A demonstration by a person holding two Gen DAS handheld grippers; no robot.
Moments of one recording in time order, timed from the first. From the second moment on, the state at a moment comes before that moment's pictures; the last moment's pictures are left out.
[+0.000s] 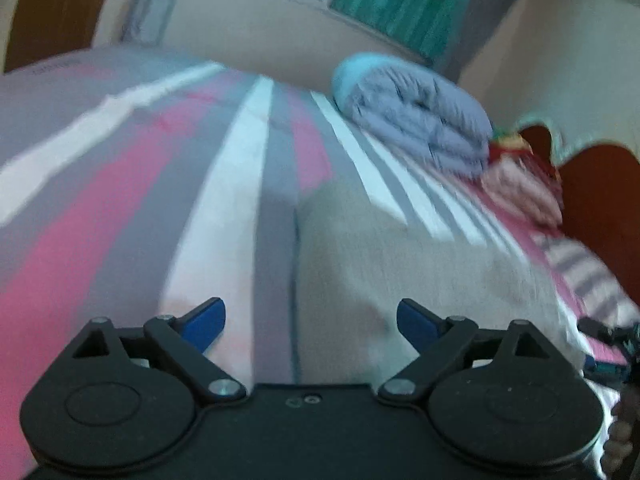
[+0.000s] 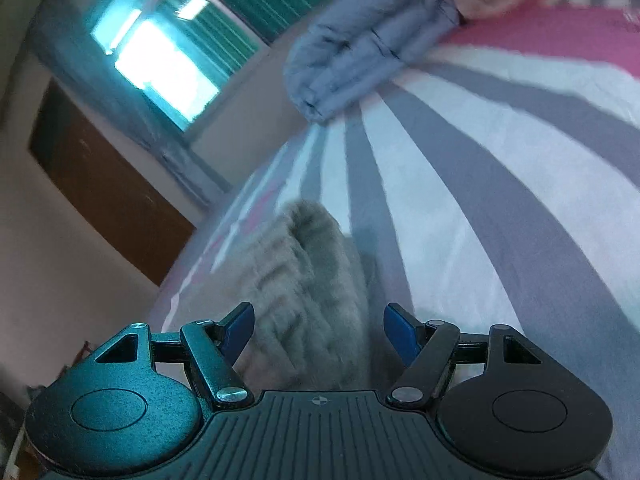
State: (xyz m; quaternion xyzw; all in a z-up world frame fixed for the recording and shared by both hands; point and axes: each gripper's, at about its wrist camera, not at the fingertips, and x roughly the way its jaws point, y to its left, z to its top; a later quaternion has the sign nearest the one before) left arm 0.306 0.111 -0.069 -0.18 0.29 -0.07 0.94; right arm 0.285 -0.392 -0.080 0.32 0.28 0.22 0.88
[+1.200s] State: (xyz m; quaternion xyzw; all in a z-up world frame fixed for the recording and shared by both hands) left arm 0.411 0.089 -0.074 -0.06 0.37 -0.07 0.92; right arm 0.365 -0.299 -0.074 0.08 0.34 0.18 0.92
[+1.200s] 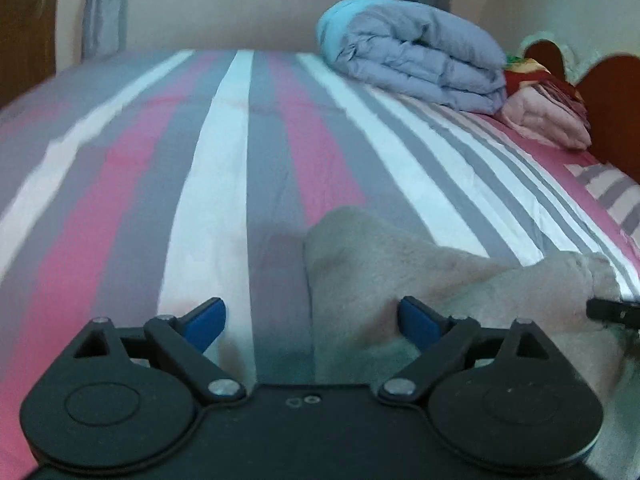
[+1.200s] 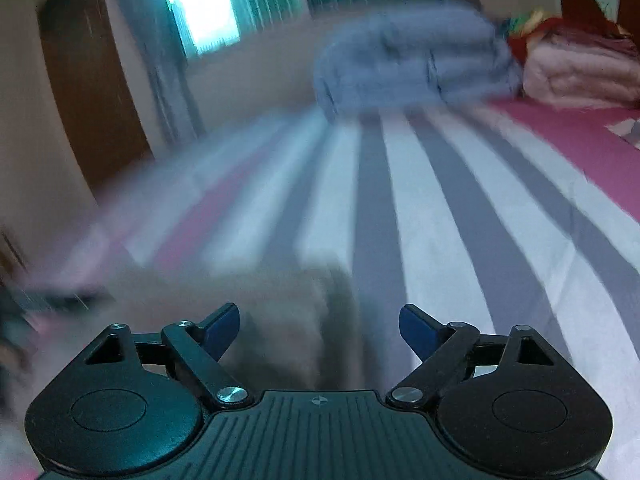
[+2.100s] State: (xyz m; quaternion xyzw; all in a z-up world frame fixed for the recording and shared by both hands) left arm 0.313 0.073 -0.065 -0.03 0.37 -0.07 0.93; right arm 0.273 -0.324 -0.051 0.13 0.32 0.23 0.91
